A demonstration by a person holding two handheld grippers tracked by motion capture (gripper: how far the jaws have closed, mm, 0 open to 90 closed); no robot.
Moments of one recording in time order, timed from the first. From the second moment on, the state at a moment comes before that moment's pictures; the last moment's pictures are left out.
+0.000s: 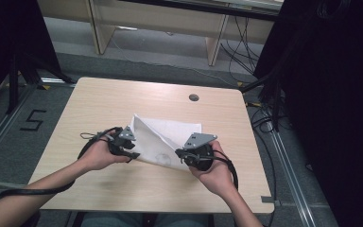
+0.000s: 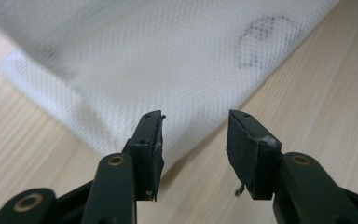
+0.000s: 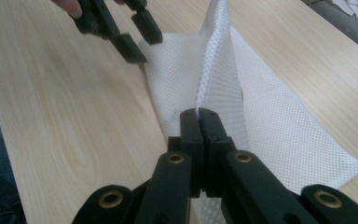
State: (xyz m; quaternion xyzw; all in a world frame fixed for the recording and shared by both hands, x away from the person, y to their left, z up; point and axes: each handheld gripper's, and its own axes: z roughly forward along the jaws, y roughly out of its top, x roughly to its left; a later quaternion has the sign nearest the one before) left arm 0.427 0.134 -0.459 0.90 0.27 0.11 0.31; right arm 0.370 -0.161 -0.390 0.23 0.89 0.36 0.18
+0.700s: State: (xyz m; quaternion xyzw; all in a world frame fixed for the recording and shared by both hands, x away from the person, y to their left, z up) left arm 0.414 0.199 -0.451 0.86 0.33 0.14 0.35; right arm 0.344 -0.158 -0.393 0.20 0.89 0.36 0.17
